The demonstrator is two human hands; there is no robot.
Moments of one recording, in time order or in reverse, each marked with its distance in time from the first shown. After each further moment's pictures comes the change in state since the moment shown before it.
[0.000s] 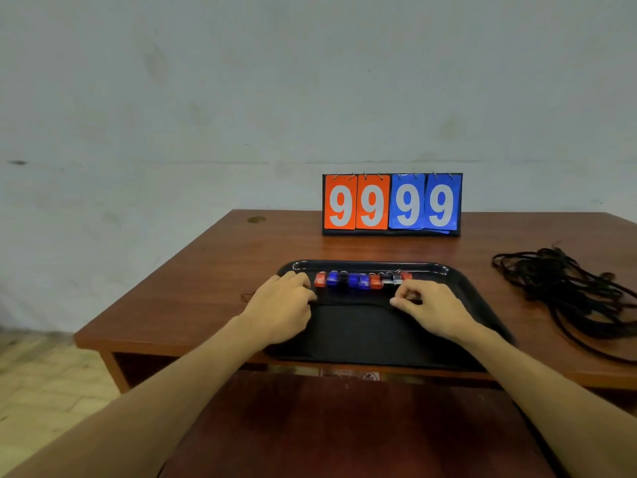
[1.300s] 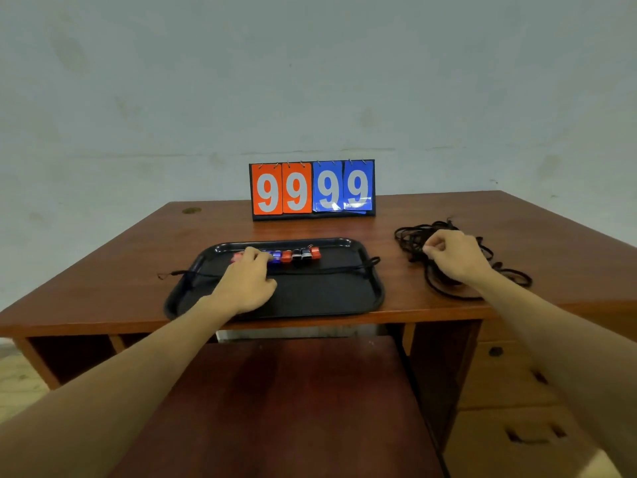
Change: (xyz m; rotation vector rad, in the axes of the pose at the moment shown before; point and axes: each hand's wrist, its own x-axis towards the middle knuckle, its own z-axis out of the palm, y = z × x) left_hand 0.014 0.101 -0.013 -0.336 0.013 -0.249; right_hand -0.074 0.114 -0.139 -0.026 0.251 0.254
